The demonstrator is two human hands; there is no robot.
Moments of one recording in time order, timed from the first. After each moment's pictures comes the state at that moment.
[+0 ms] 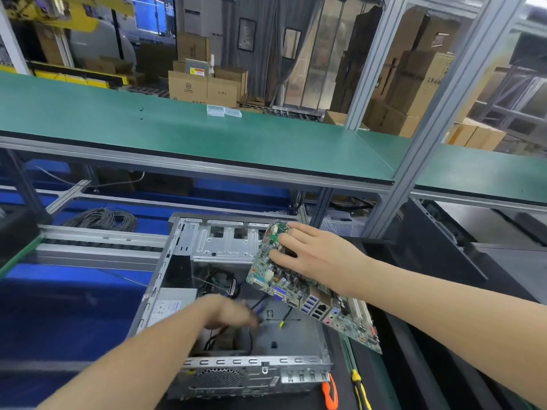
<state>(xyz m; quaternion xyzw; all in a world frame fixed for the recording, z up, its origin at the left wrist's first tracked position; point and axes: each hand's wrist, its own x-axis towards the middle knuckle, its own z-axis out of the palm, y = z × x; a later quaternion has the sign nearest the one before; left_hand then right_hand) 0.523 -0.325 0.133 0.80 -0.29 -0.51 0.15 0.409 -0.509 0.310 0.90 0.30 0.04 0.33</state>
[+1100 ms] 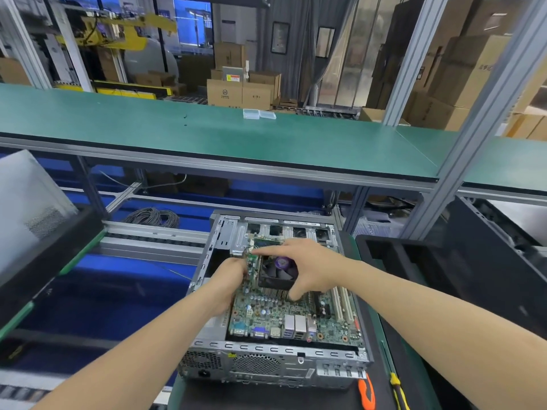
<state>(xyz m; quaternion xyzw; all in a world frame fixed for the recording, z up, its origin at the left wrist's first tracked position) 0.513 -0.259 0.194 0.74 0.03 -0.29 0.61 0.458 -0.454 0.267 0.97 0.17 -0.11 -0.14</state>
